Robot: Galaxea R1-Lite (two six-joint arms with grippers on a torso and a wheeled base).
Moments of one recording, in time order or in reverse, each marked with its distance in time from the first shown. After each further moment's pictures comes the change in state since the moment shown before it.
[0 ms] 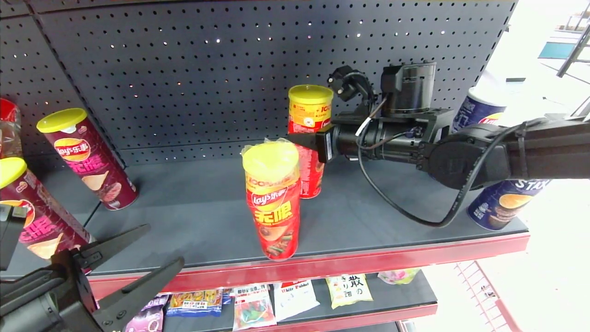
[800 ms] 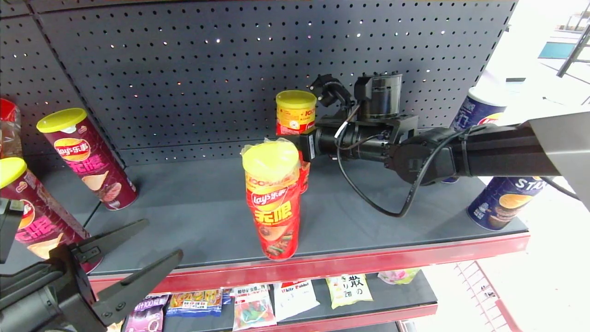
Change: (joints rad) left arm 0.014 0.004 -0.015 0.002 -0.001 0.000; right arm -0.004 0.139 -0.153 0.002 0.022 0.003
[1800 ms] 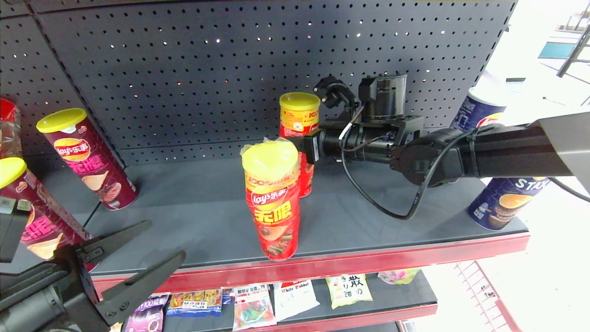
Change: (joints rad) left arm -0.001 0.014 -0.001 0.000 -0.005 0.000; right arm -0.003 -0.026 0.041 0.001 -0.003 0.000
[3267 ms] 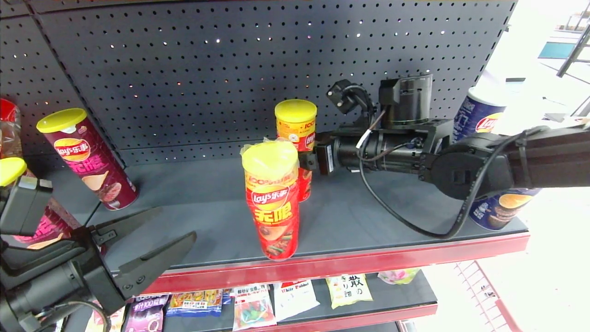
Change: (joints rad) left arm 0.000 0.080 -0.073 -0.001 -0.002 0.001; right arm 0.011 -0.144 0.199 -0.001 -0.011 0.021
